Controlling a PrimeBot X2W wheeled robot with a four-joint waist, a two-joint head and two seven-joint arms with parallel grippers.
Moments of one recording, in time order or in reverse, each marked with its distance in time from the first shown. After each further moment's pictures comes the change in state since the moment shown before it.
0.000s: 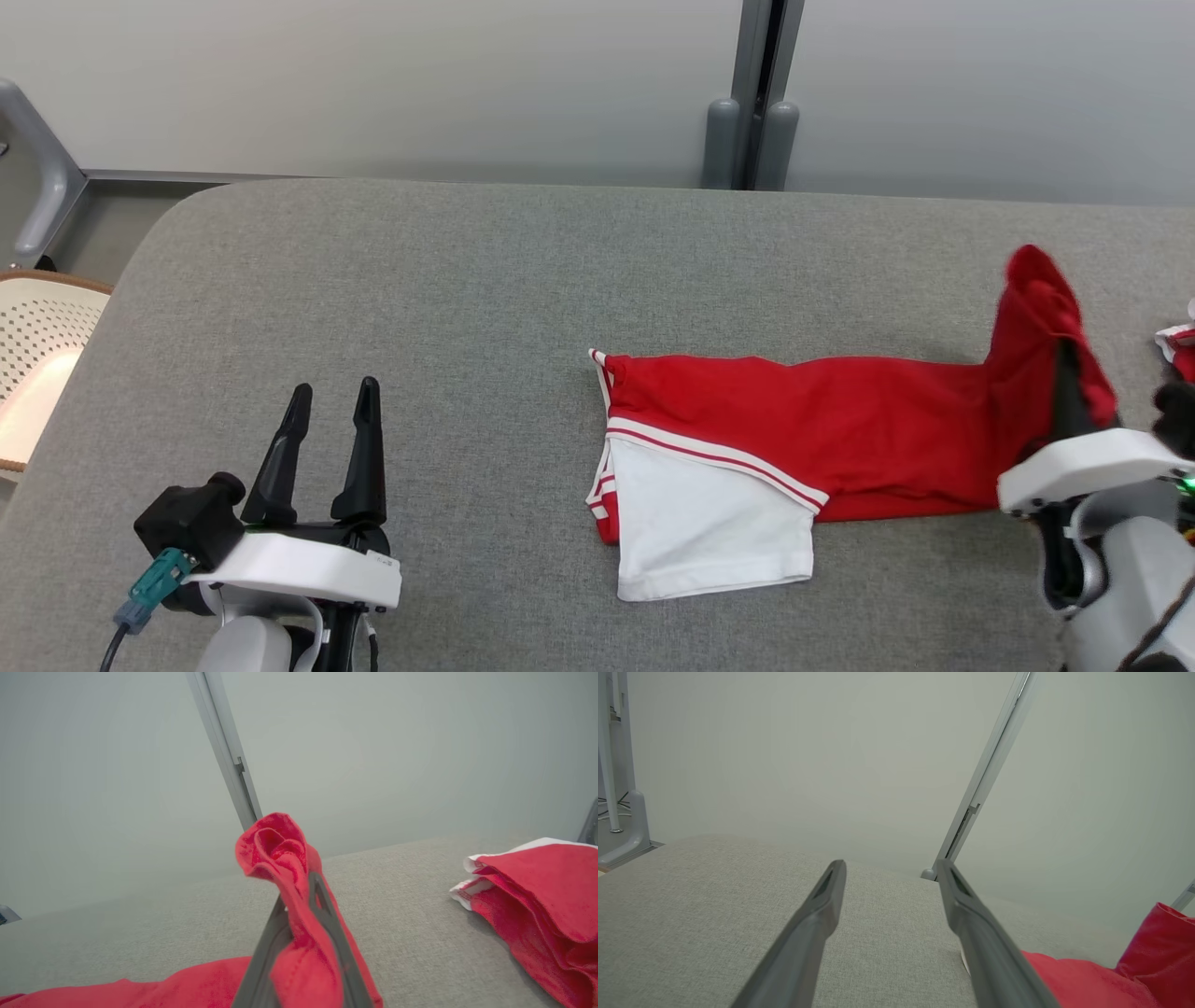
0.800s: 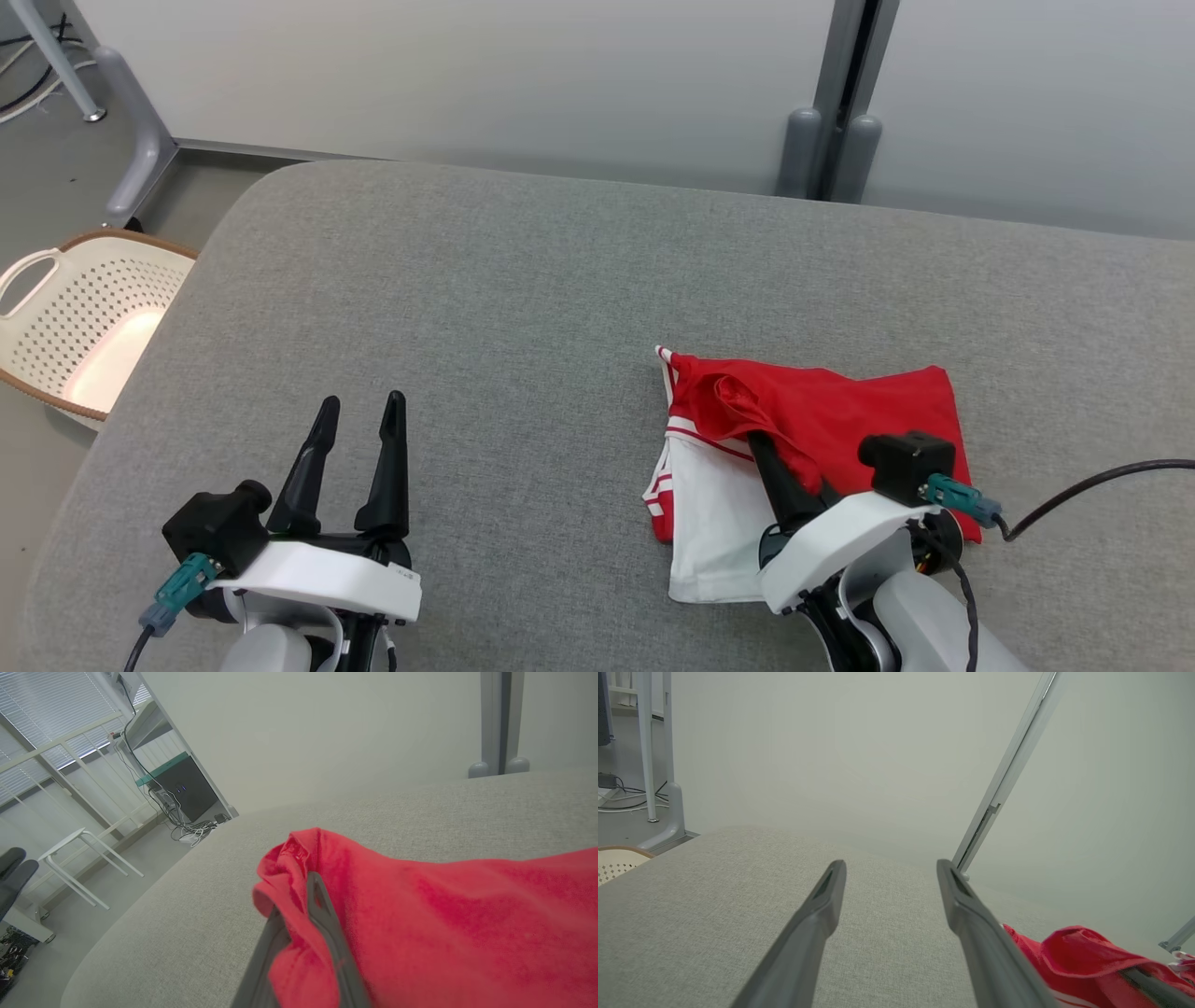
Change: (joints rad) left arm 0.007 0.000 -0.043 0.015 -0.017 0.000 0.000; right arm 0.074 0.129 0.589 -0.164 0.287 0.000 0.090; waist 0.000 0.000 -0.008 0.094
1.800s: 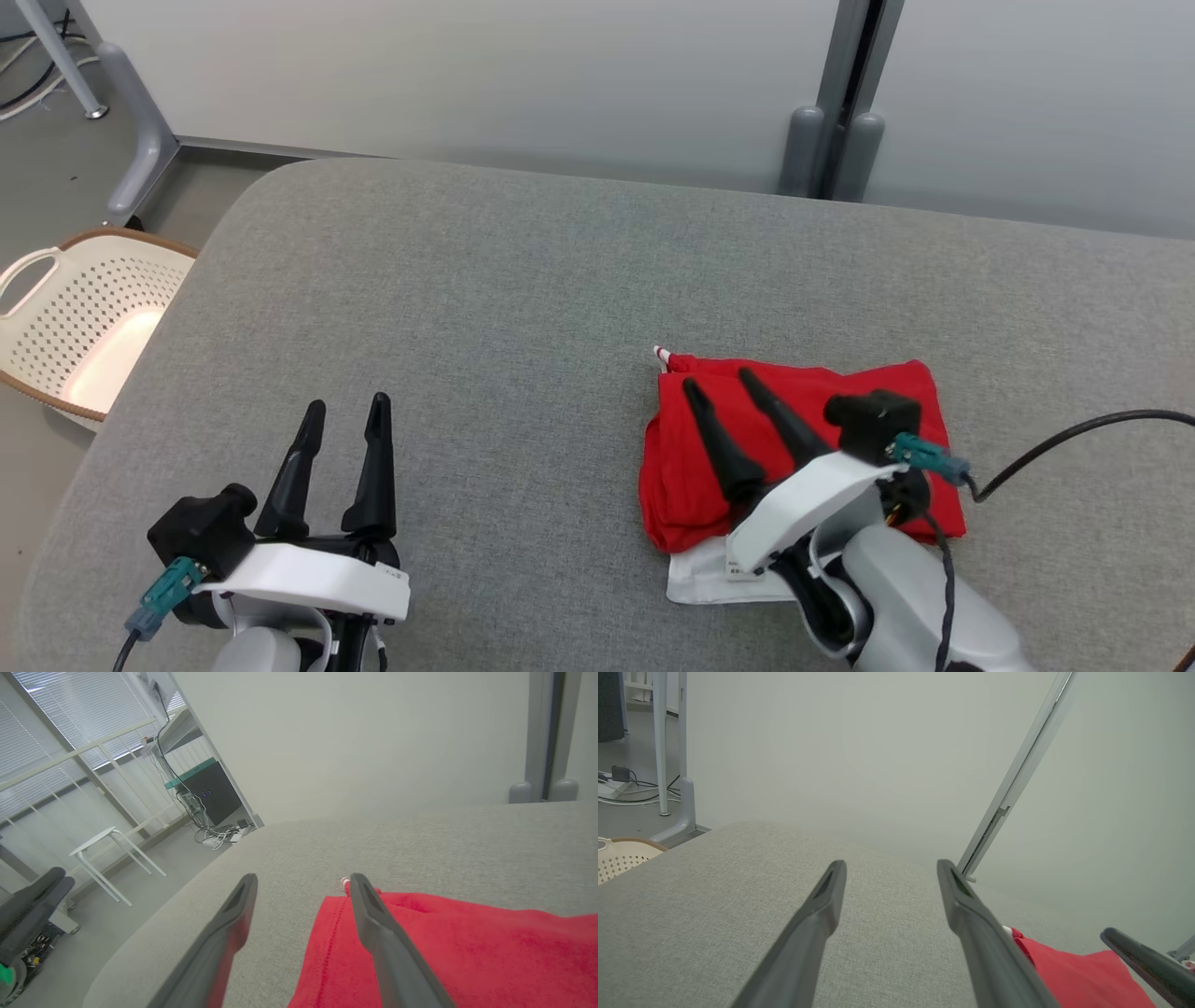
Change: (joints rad) left arm 0.003 0.001 0.022 0.009 -0.014 0.000 0.000; right arm -0.133 0.000 0.153 0.103 0.107 0.000 -0.072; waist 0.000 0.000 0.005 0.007
